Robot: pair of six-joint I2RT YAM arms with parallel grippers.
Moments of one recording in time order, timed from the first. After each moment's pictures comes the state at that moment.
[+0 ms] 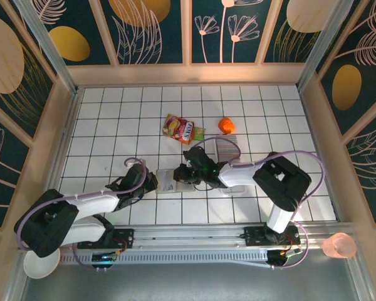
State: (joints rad) left arm -0.66 1.25 0.26 0.17 -0.05 -0.95; right arm 0.93 1.74 0.79 0.21 -0.27 0.99
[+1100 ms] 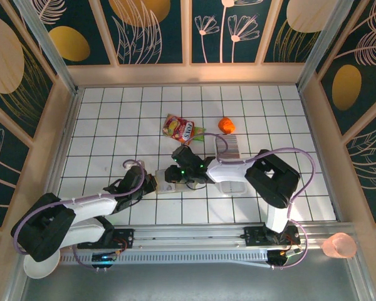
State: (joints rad) left arm -0.66 1.21 0.22 0.18 -0.05 -0.95; right arm 1.00 1.82 0.99 -0.07 -0.16 0.88
